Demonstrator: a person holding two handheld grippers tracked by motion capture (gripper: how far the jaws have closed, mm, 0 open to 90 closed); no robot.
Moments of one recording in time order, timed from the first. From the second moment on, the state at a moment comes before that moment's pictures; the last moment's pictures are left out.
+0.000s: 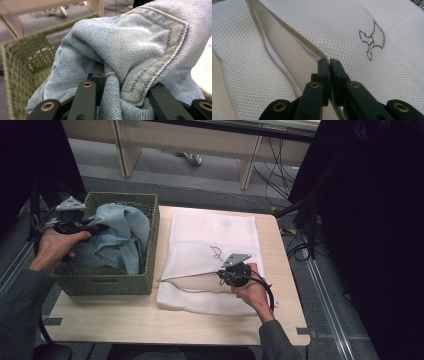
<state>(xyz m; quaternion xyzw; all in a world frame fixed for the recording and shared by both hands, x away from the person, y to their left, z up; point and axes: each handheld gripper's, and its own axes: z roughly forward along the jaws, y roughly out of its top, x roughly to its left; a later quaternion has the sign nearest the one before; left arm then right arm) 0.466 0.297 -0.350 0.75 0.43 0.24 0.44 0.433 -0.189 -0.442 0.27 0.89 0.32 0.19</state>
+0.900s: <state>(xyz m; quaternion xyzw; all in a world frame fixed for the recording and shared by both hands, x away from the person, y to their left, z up) 0.366 0.230 -0.236 0.75 0.29 0.20 0.56 0.440 -0.193 -0.427 0.27 0.88 0.33 0.20</state>
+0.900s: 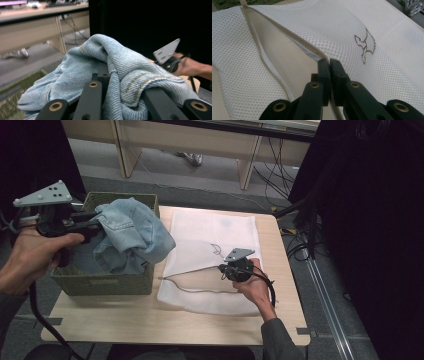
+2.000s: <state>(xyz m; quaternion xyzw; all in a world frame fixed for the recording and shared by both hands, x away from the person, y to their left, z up) 0.378 0.087 -0.275 0.78 0.19 0.17 0.57 0.443 -0.205 -0.410 0.28 0.86 0.36 0.22</state>
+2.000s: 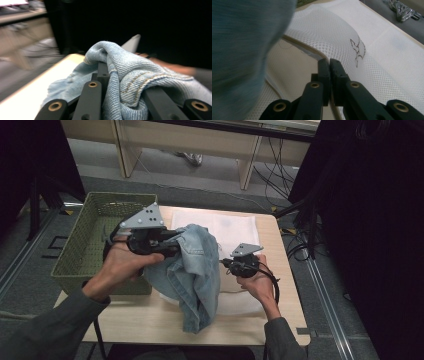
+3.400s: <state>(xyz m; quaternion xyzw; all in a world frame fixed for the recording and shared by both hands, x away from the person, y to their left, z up) 0.426 -0.021 -0.424 0.83 0.27 0.06 0.49 0.435 -0.207 -0.378 0.27 0.84 0.40 0.25</state>
